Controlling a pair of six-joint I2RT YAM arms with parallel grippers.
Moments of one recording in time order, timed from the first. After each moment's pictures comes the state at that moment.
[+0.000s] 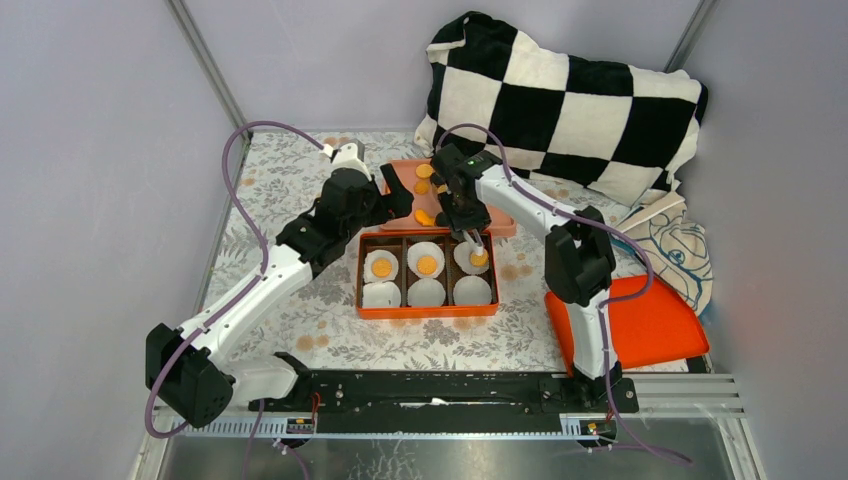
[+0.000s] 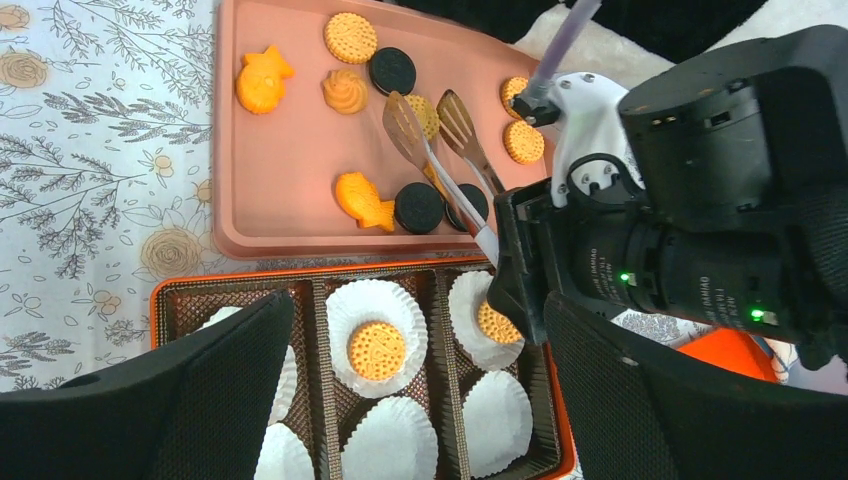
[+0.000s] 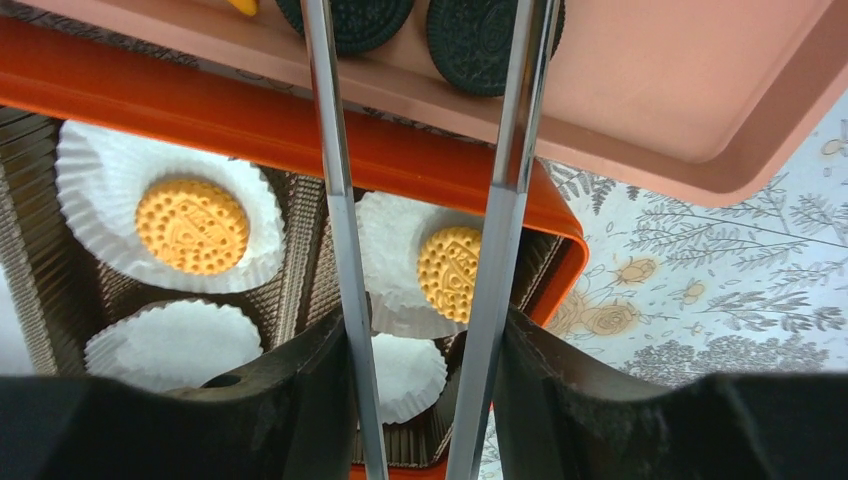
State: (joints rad) left arm -0.56 1.23 1.07 -0.29 -0.20 -0.63; right arm 0.63 2.08 1.82 -1.08 0.12 0.27
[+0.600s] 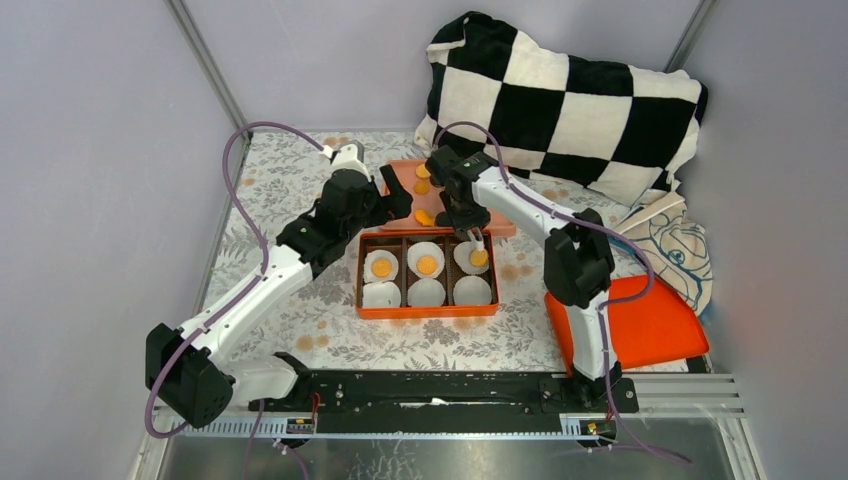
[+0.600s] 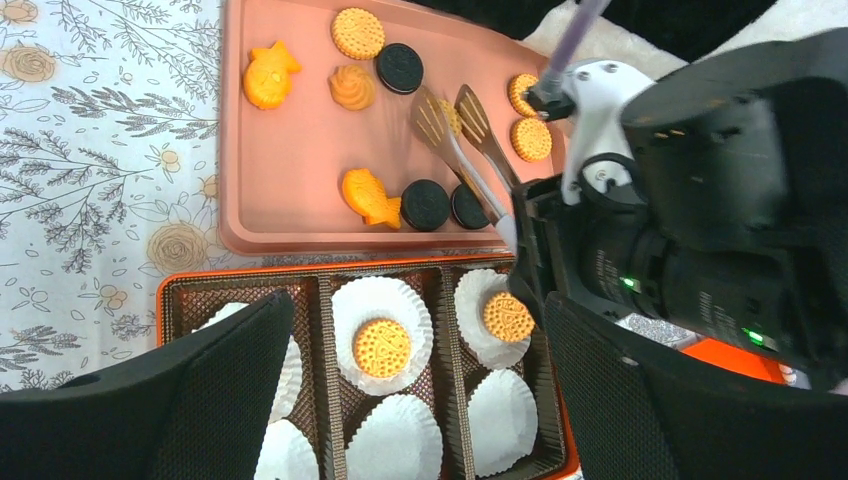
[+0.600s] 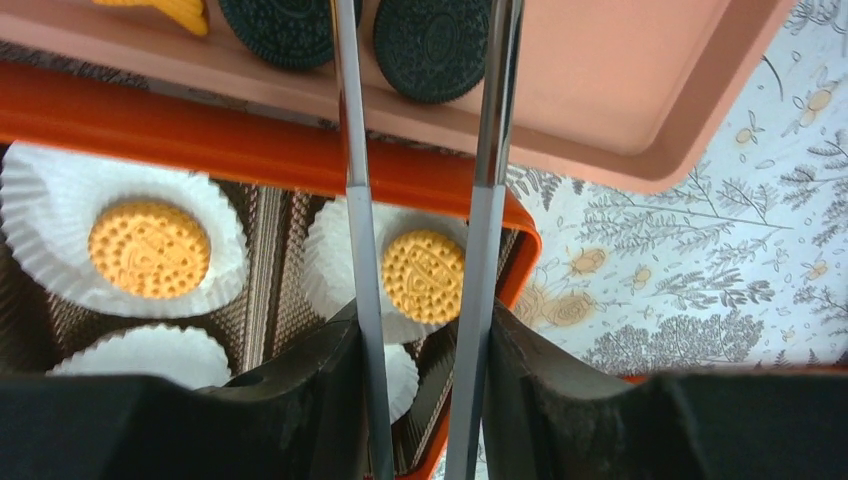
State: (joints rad) left arm -0.56 1.23 1.06 -0.29 -0.20 -0.63; right arm 0.66 2.12 1.87 -1.10 0.26 0.28
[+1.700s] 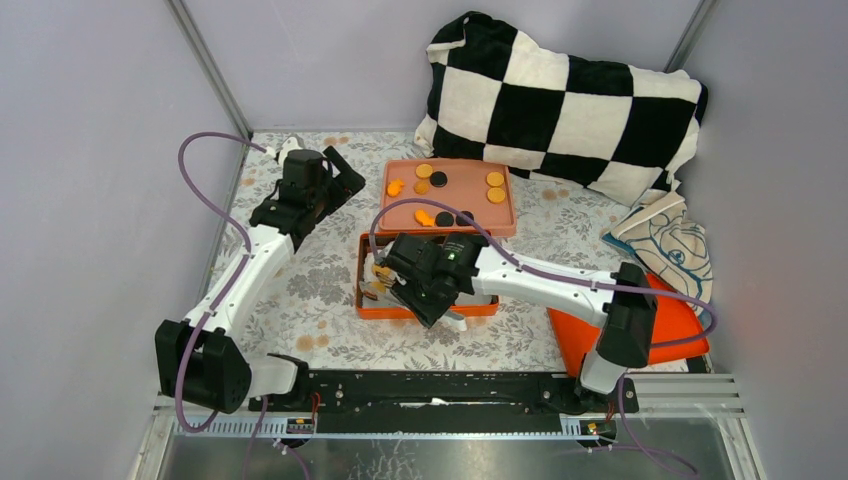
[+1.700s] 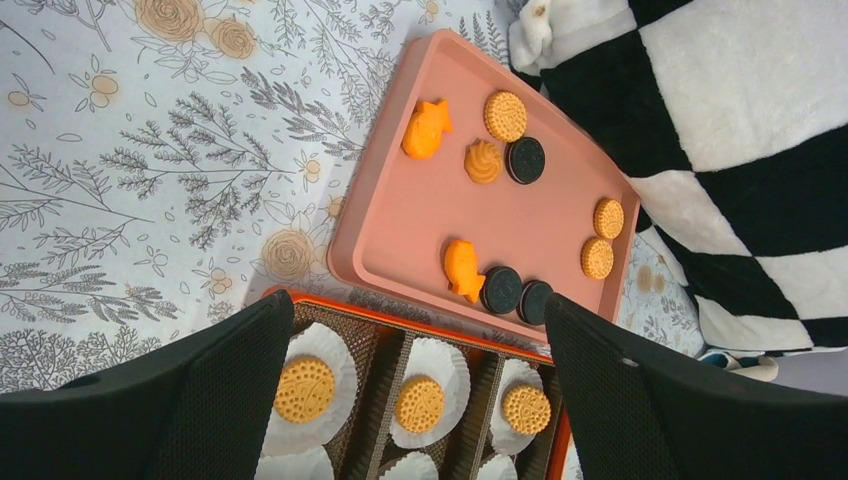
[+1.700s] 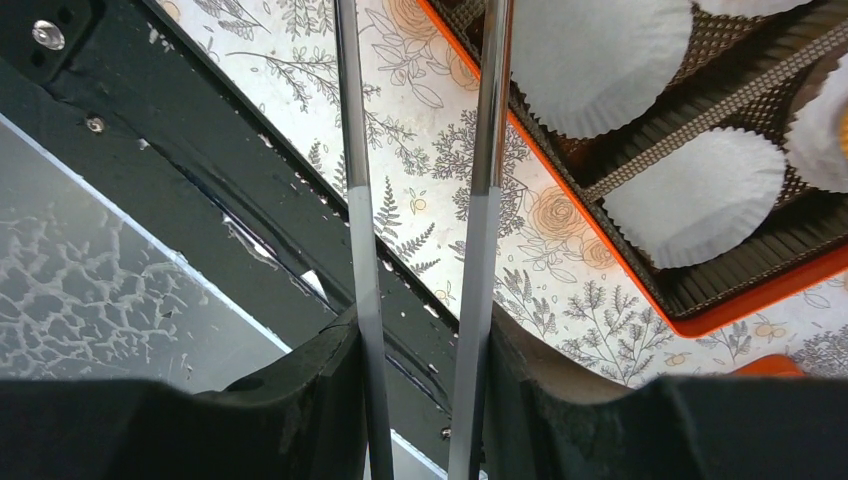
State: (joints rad) left arm -0.23 1.30 1.11 -0.40 -0.11 -0.81; right arm 1.17 1.69 1.53 -1.06 0.01 0.28
